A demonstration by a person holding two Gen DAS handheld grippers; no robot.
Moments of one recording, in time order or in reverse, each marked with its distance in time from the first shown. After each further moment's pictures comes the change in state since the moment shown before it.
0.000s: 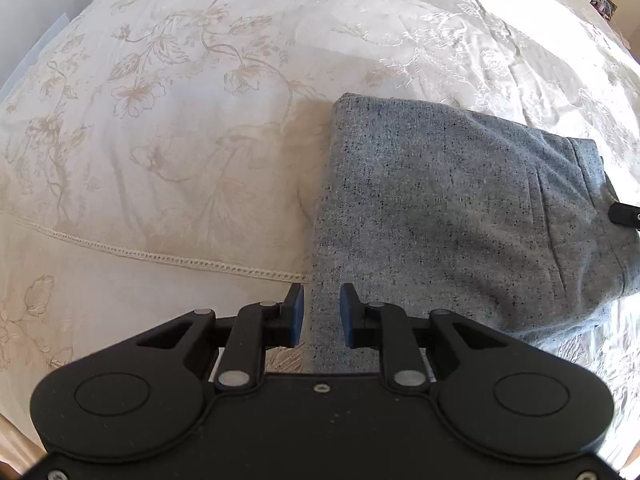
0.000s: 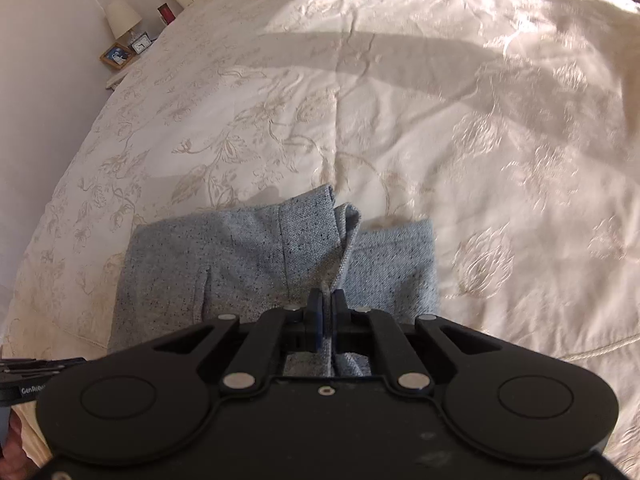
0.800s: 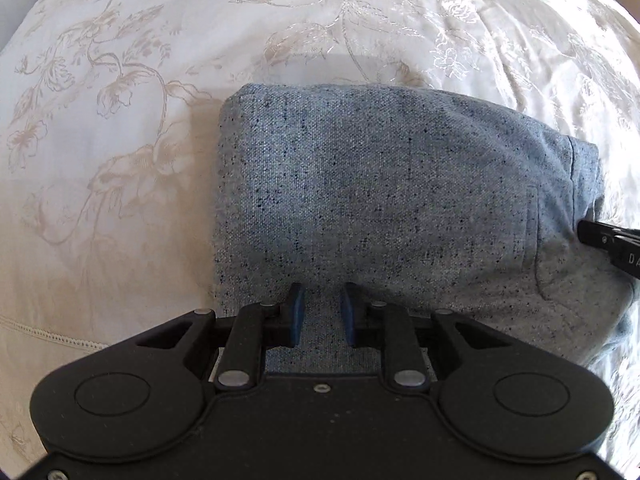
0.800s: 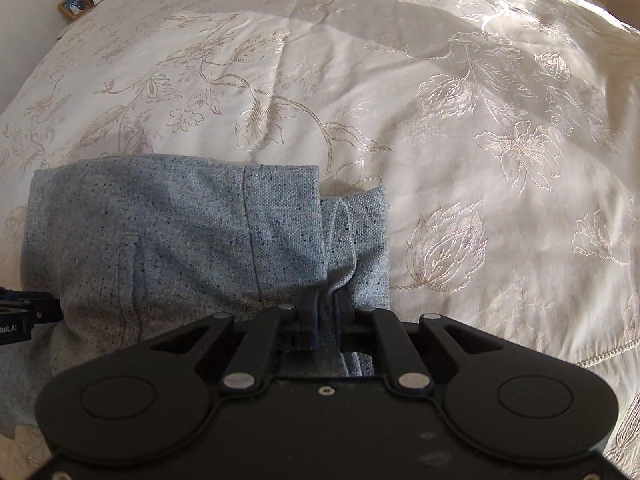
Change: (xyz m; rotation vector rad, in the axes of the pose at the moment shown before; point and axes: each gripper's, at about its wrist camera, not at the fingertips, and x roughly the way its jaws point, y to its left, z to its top) left arm 0.082 -0.055 0.037 0.118 0.089 -0.024; right arm 0.066 -0.009 -0.022 -0.072 0.065 -0.213
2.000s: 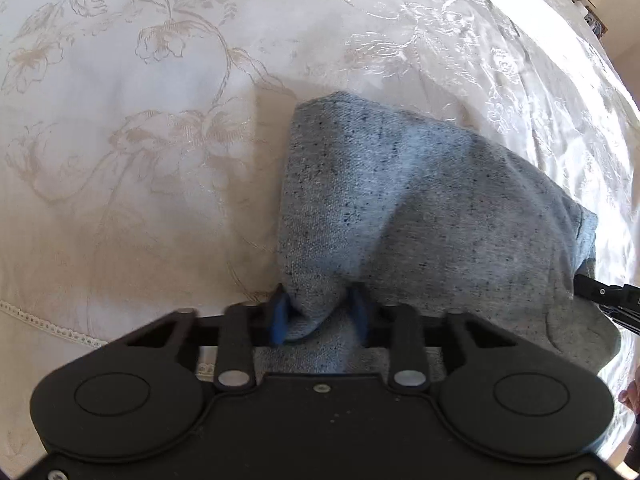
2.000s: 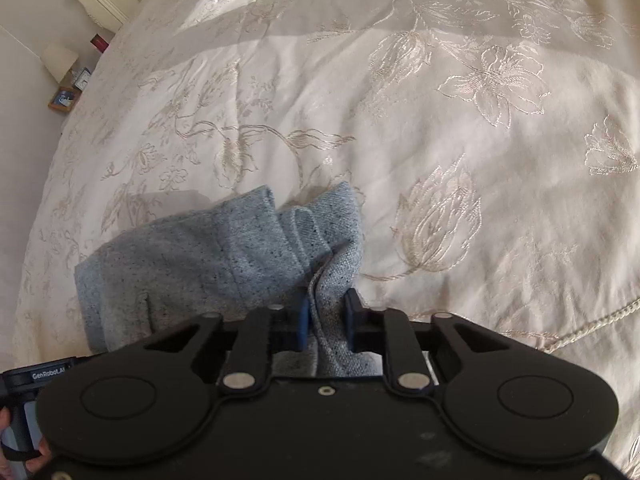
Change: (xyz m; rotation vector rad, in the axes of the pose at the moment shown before) left arm 0.008 0.060 0.002 -0.202 -0.012 -0.162; right arm 0.003 -0.051 0.001 0.320 0.016 0.202
